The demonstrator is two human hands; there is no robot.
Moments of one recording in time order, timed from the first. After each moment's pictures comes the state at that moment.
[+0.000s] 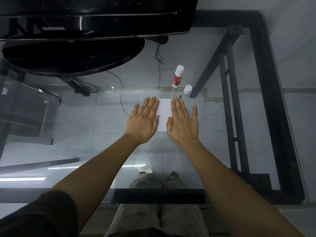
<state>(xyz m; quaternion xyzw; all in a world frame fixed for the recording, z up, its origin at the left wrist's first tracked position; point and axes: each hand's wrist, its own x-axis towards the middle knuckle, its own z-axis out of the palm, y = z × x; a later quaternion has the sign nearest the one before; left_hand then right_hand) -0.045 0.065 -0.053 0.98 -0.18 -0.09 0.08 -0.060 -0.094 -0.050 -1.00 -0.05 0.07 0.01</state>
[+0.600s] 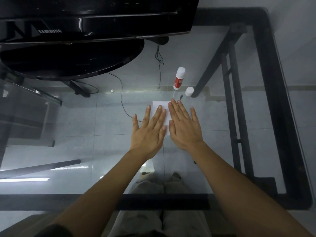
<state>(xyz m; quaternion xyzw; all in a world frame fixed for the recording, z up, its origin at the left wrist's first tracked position) -0.074 0.044 -0.042 0.98 -0.13 -0.13 0.06 -0.057 -0.104 -0.057 -0.99 -0.11 0.08 0.06</state>
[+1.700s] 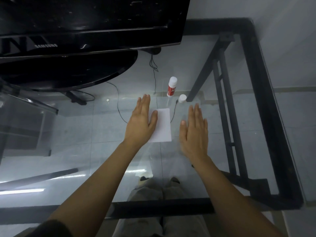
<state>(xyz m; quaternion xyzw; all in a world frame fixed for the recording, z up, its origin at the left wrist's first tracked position) -0.024 0.044 -0.018 0.93 -0.05 -0.05 0.35 -0.070 -0.122 -0.037 -0.96 0.10 -0.01 0.24</state>
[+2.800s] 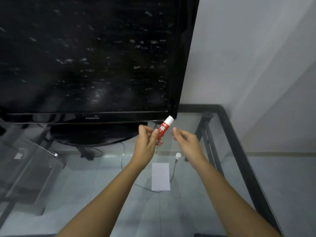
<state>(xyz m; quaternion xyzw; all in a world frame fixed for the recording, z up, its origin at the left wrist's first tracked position) -0.001 0.042 0.139 0.75 -0.06 0.04 0.66 -0.006 -0.108 0.155 -0.79 0.09 0.03 0.60</state>
